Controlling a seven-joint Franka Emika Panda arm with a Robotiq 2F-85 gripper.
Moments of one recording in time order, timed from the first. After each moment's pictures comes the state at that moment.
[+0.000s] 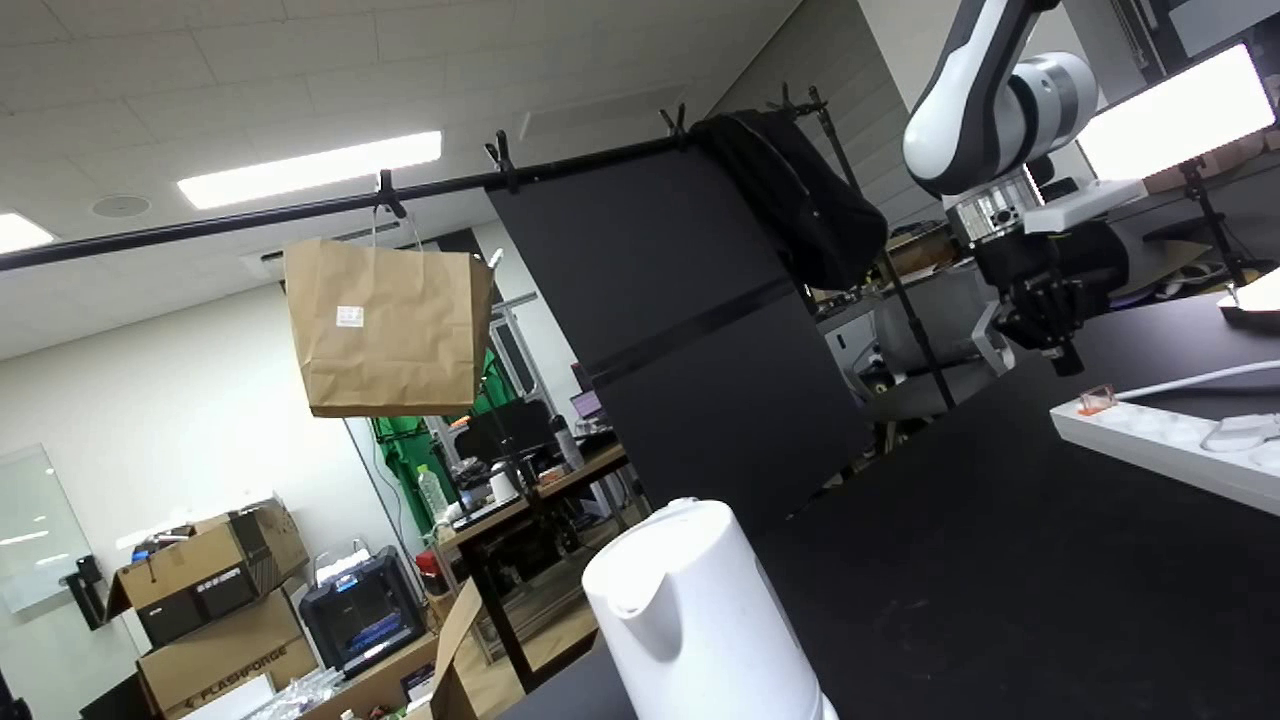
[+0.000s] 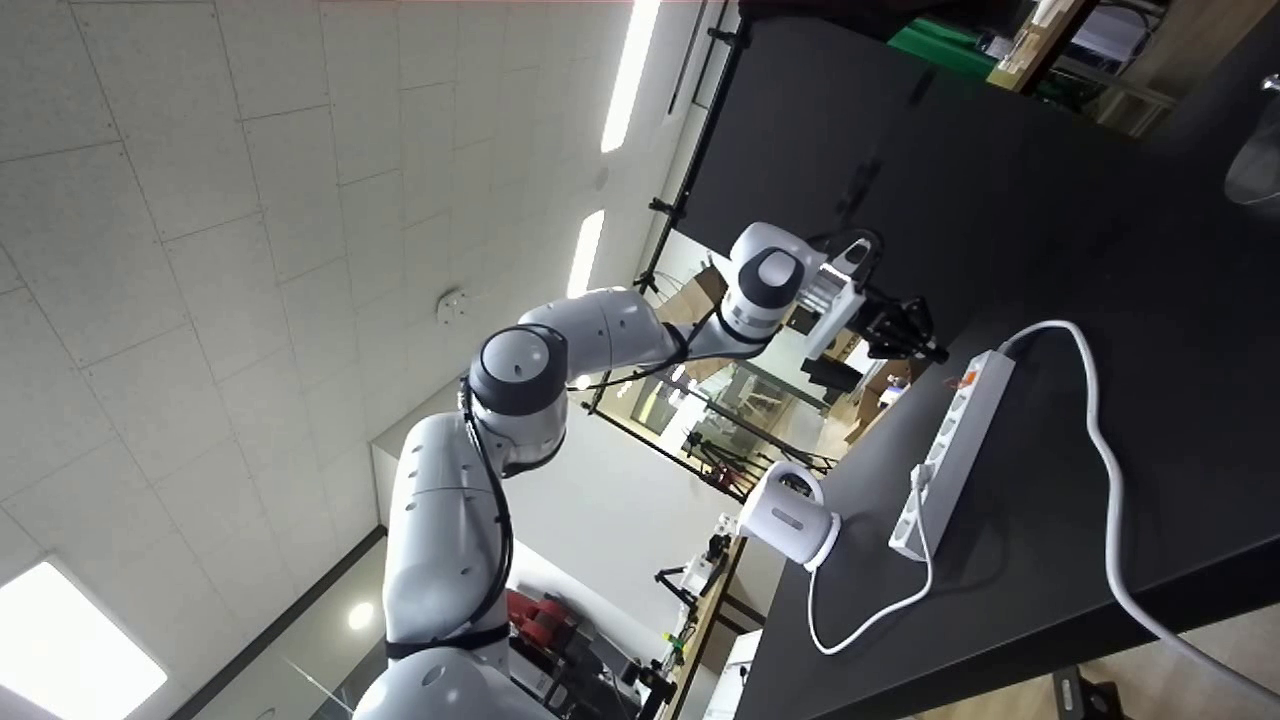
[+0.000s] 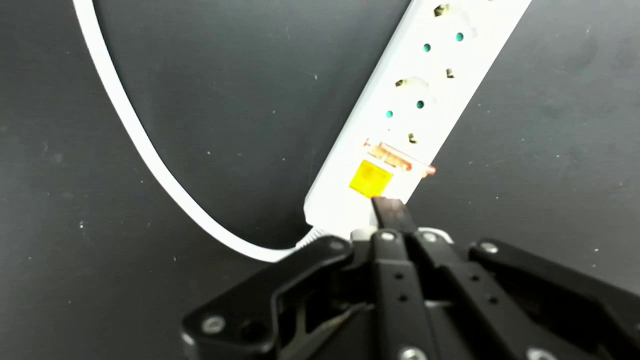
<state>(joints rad) -0.14 0.86 -0.05 -1.38 0.09 2.20 -0.18</state>
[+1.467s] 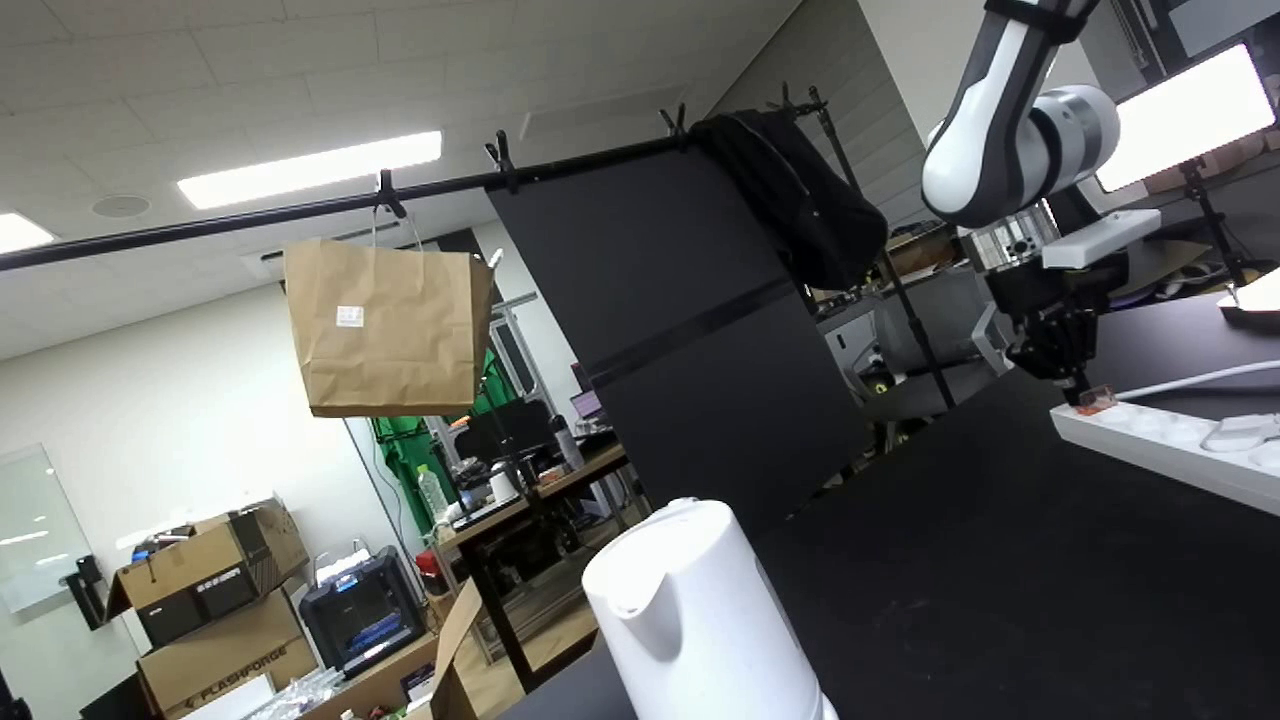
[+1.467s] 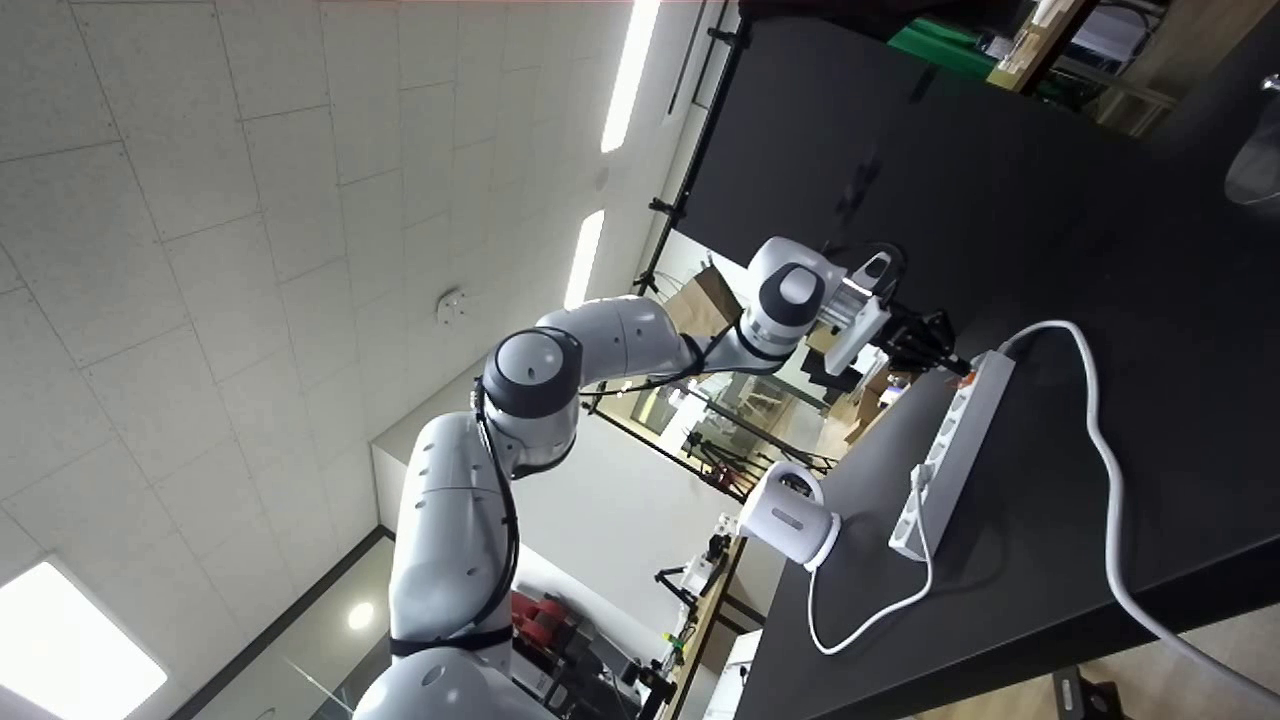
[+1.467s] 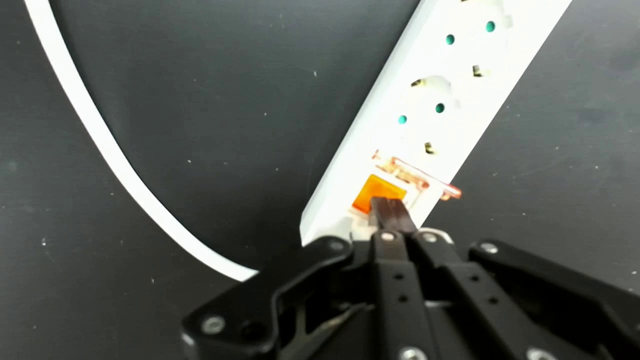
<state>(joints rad) -0.14 0.91 -0.04 -1.41 0.09 2.31 -0.18</state>
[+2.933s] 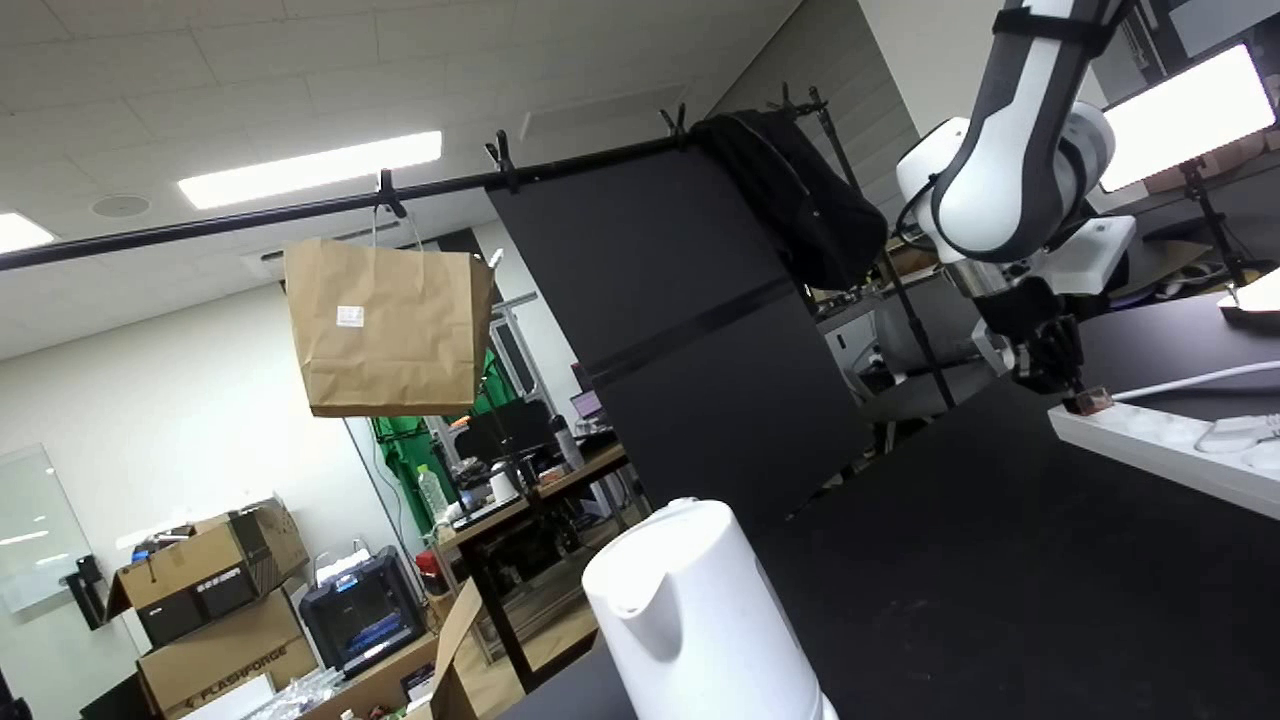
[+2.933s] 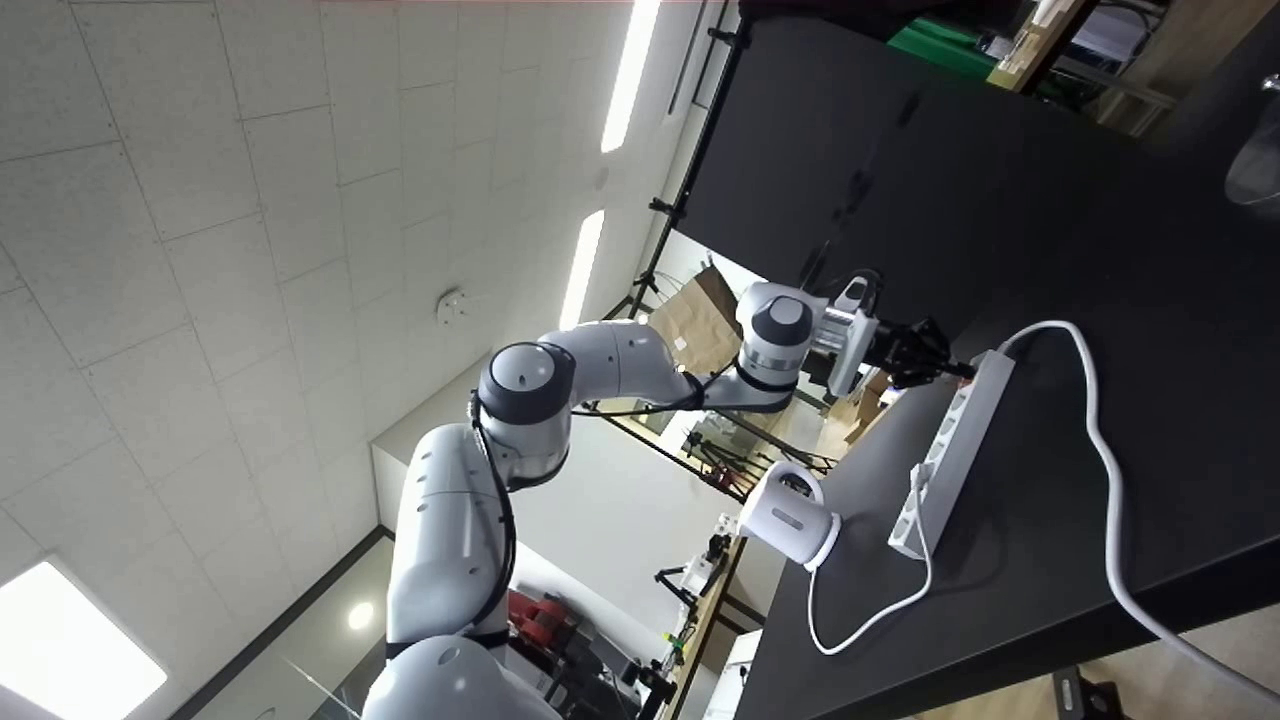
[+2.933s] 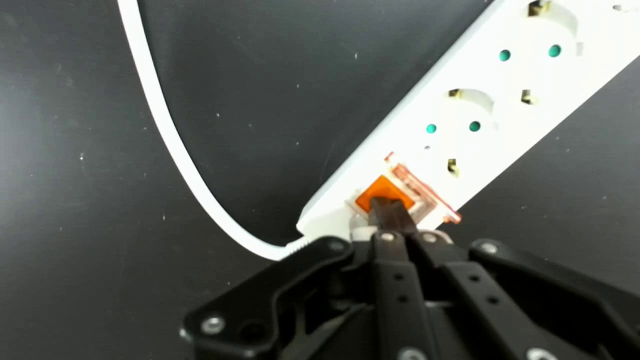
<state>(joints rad) -0.02 0.89 -0.11 -1.50 -0.15 2.44 -0.13</state>
